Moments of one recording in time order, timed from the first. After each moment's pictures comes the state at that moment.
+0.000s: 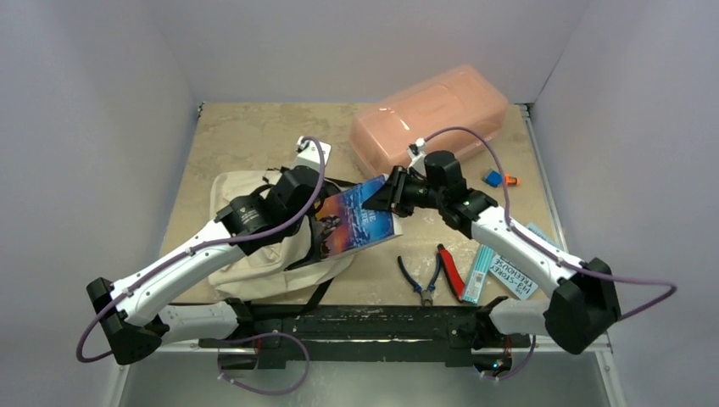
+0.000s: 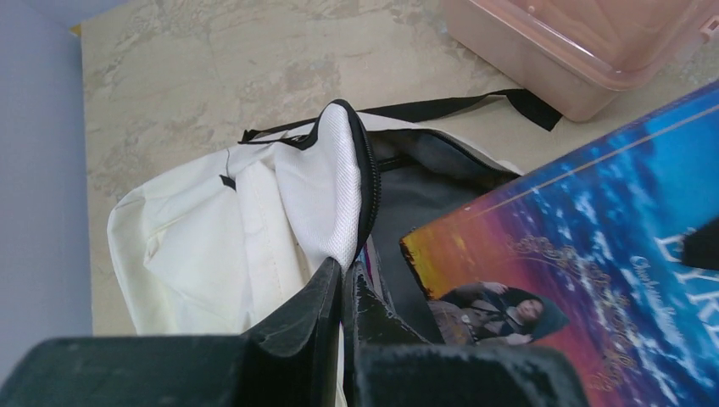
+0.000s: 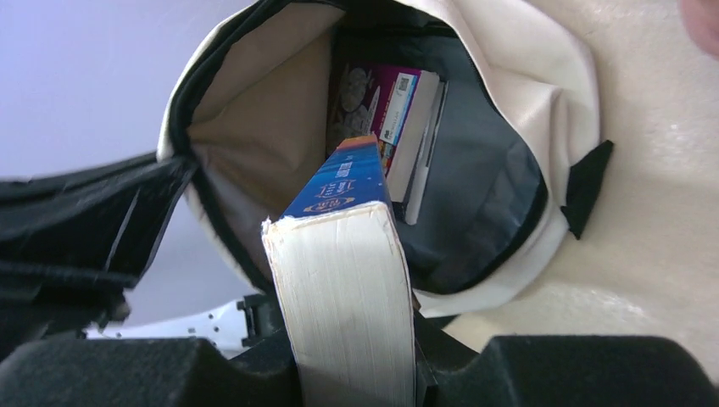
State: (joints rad) left arm -0.90 1.16 1.21 -0.73 -0.71 -0.21; right arm 0.56 1.22 0.93 -0.18 -0.49 0.90
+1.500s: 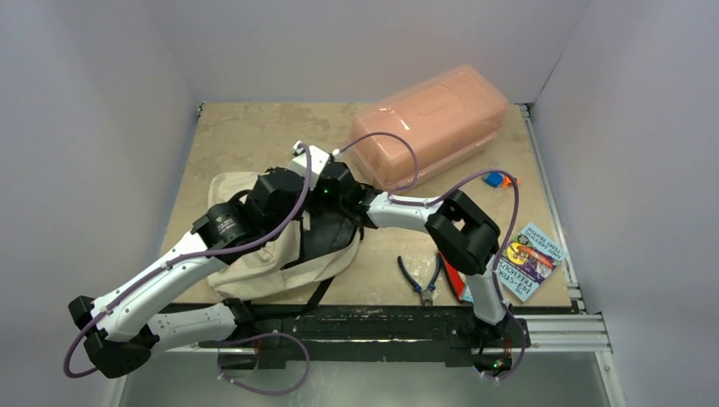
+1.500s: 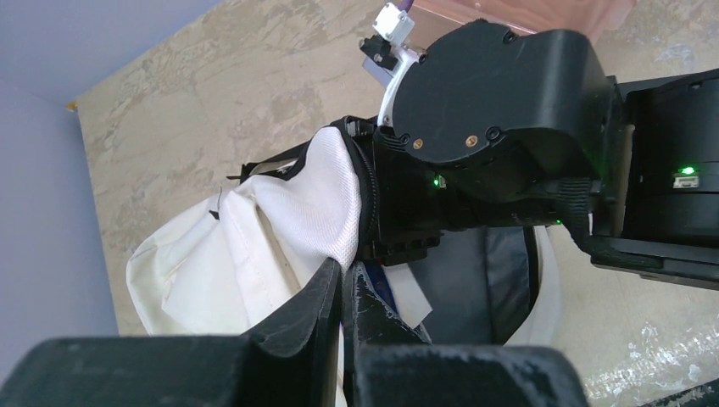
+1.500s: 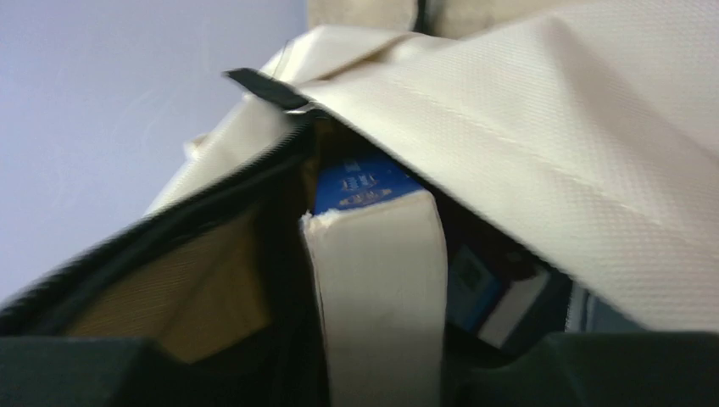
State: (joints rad) left arm -0.88 1.03 1.19 -0.72 -0.56 0.00; right arm 0.91 2.03 1.38 0.26 -0.12 1.31
